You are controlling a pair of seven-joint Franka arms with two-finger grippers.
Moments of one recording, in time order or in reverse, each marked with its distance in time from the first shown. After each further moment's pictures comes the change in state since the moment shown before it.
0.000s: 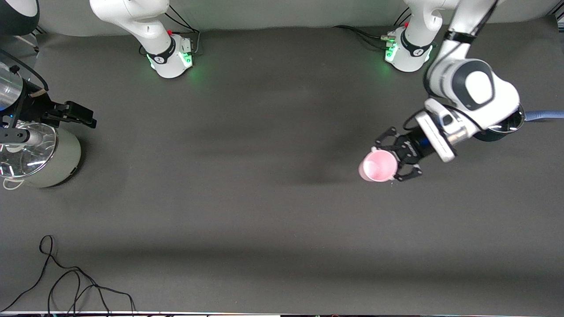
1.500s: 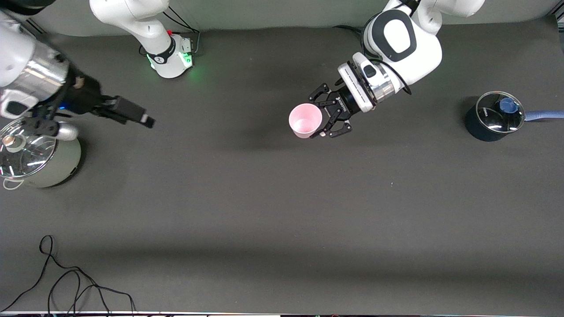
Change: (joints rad) left arm -0.379 -0.083 -0.002 -0.004 -0.164 0.310 -0.025; right arm 0.187 0.012 0.037 0.017 0.344 0.244 0.518
